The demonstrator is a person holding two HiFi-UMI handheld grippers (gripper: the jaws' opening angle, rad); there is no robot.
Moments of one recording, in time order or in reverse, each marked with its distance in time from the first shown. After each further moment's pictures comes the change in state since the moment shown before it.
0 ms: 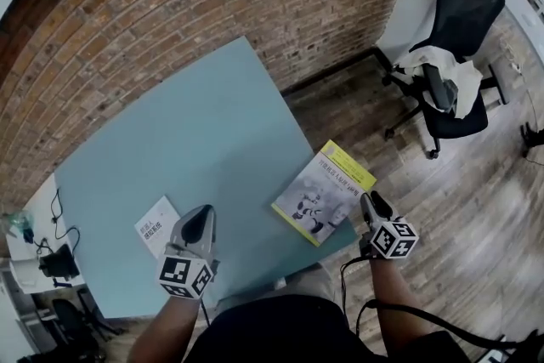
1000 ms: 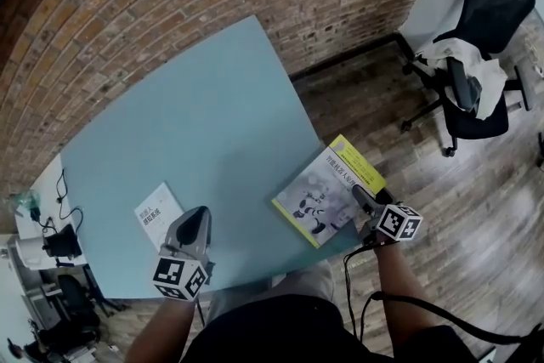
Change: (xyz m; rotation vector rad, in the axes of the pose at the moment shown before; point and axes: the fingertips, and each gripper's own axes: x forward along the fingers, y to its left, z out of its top) left arm -0.008 0.002 -0.025 -0.041 0.116 0.092; right arm 0.063 -0.013 -0.035 0.222 0.170 0.186
